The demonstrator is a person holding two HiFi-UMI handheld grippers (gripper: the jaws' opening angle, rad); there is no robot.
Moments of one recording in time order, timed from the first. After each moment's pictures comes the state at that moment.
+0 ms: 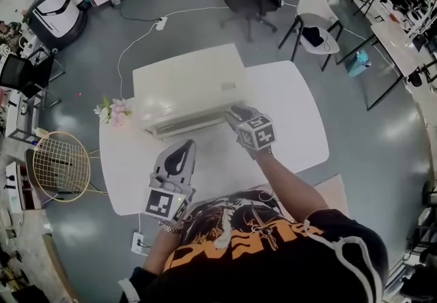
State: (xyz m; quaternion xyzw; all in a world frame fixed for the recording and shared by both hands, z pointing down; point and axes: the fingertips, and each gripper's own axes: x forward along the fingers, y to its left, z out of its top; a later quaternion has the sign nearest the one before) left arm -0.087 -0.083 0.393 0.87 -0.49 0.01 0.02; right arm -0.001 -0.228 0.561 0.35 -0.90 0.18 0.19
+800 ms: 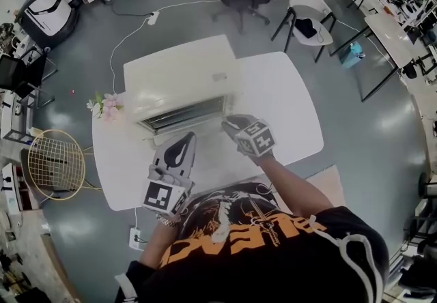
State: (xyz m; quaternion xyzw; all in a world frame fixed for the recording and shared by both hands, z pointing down) left arm -0.065 -0.079 0.396 0.89 -0.46 0.01 0.03; right arm 0.013 -0.163 0.585 0.29 -0.90 0.20 0.25
